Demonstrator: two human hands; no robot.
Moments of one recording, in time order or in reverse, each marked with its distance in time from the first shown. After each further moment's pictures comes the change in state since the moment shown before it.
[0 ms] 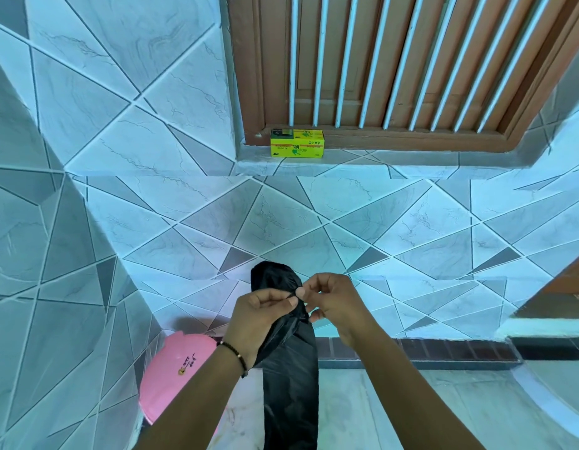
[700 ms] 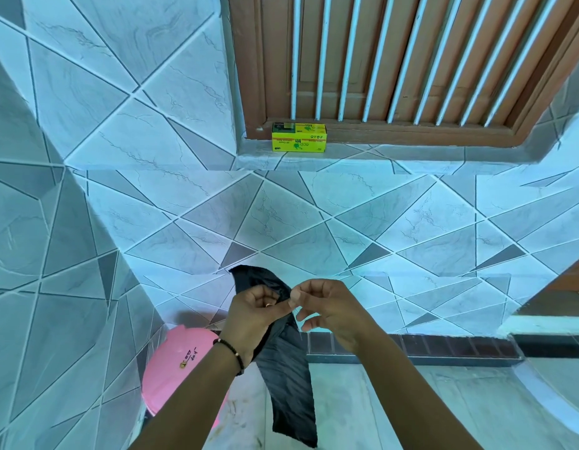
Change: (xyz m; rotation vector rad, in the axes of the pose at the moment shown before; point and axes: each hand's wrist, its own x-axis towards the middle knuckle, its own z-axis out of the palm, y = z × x) left_hand 0.002 -0.005 -0.003 0.049 0.072 0.033; right_hand -0.008 0.001 -0.001 0.114 -0.188 0.080
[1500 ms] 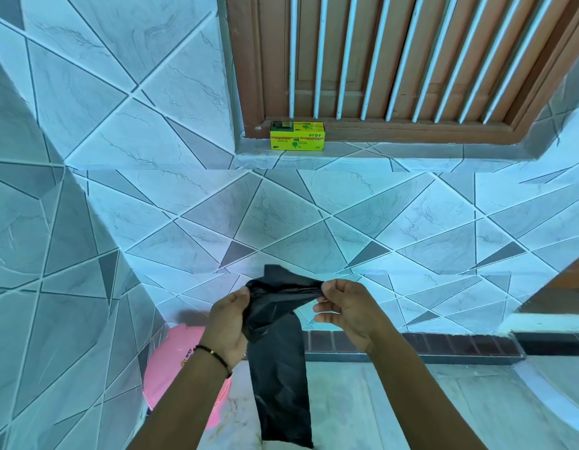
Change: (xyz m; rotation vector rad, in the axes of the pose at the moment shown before) left_hand 0.002 -0.004 -0.017 -0.373 0.098 -0.182; right_hand -0.003 0.010 -0.024 0.189 0.217 0.092
